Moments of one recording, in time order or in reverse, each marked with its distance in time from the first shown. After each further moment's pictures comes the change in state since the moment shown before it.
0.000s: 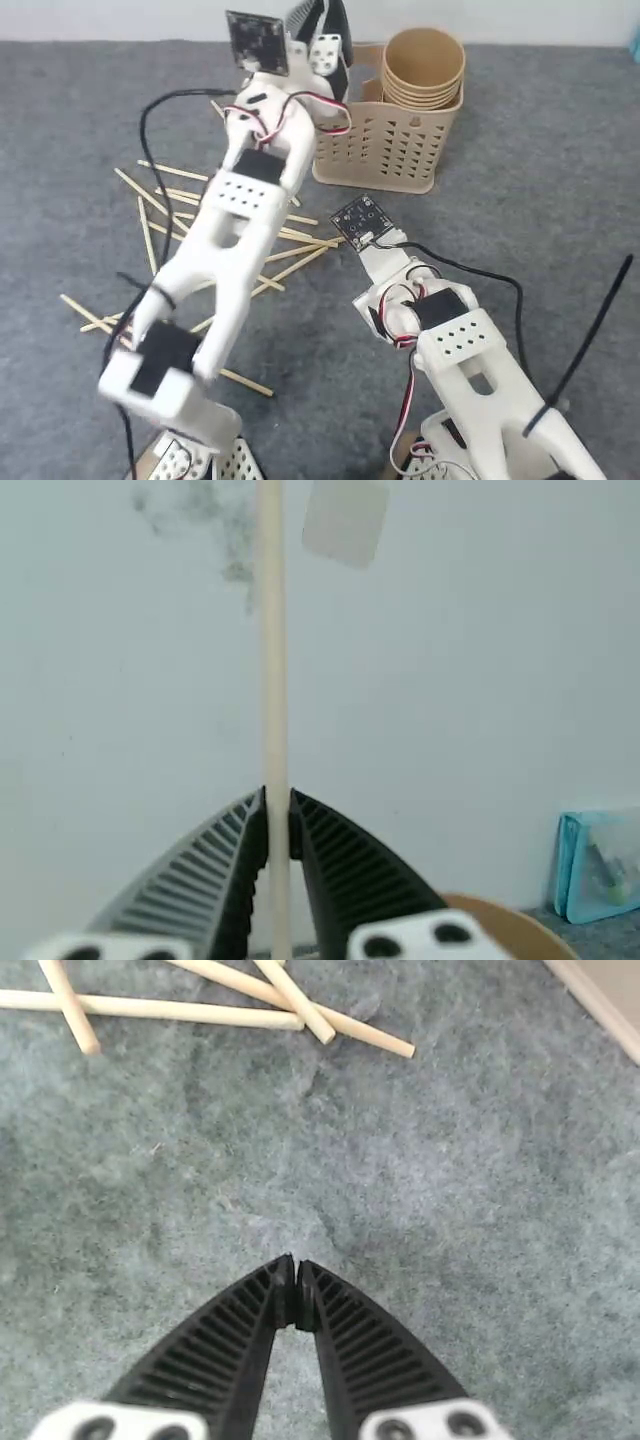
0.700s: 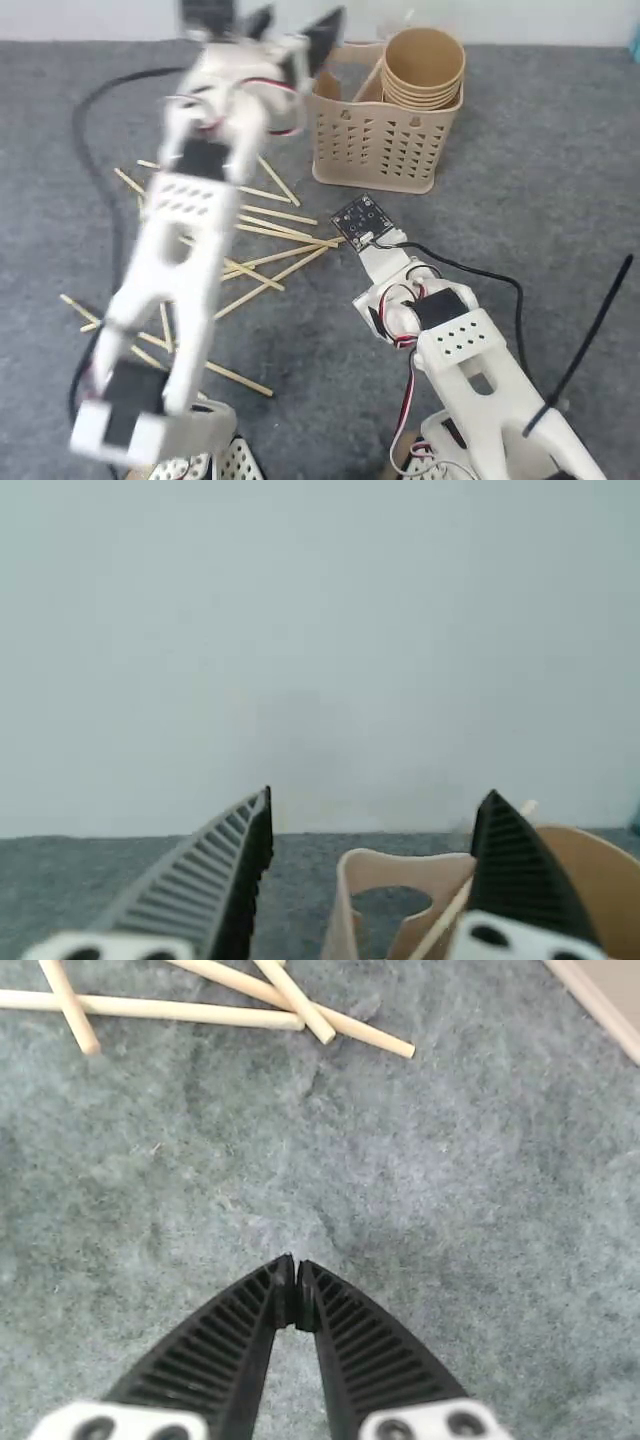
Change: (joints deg) left arm -8.4 -13.8 -3.3 33.3 -0.1; right arm 0.0 0.0 0.0 0.0 0.0
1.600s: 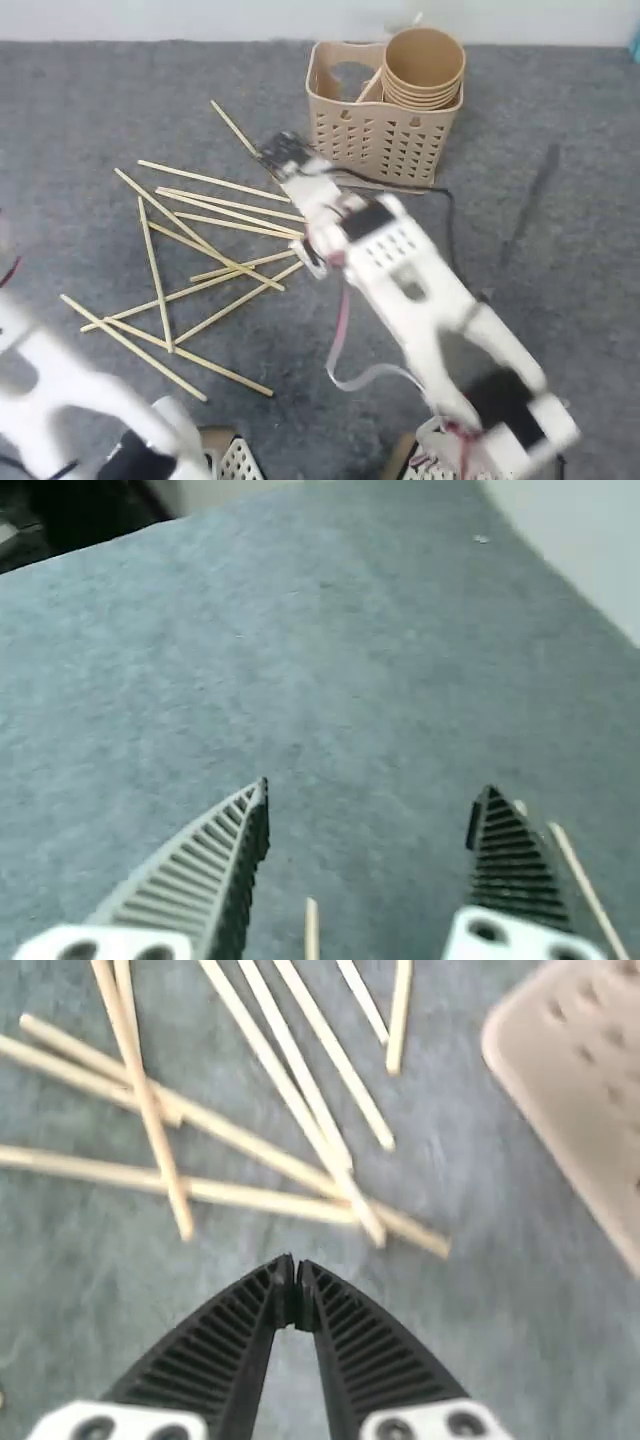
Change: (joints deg) left arm -62.9 -22.8 17.2 36.1 0.0; right arm -9.4 39.2 -49.1 12.0 -1.7
